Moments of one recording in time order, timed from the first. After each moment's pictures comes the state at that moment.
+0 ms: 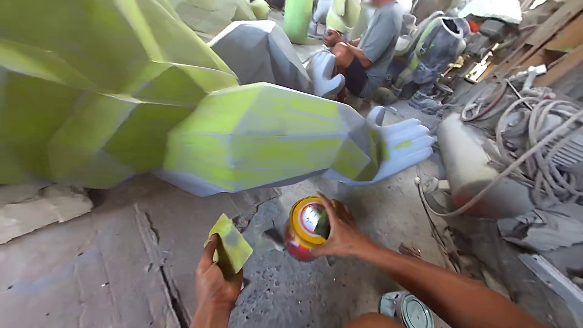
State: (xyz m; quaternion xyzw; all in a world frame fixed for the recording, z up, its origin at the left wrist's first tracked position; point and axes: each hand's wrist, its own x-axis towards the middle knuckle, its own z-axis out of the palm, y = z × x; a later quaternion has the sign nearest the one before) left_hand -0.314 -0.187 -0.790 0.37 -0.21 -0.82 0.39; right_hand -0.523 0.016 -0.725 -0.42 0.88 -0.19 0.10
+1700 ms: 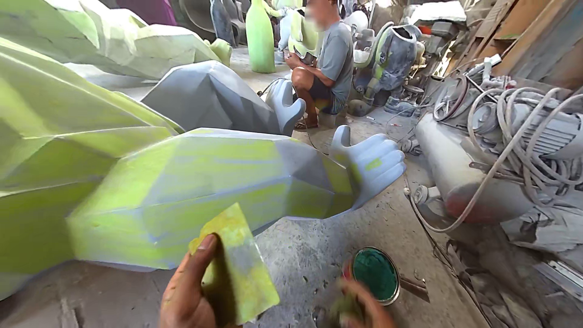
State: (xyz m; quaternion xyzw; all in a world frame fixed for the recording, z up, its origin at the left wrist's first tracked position) left_hand -0.427 -0.120 -0.601 0.22 -0.42 -0.78 0.40; right_hand -0.513 0.151 -0.731 -0.30 0.75 -0.56 0.18
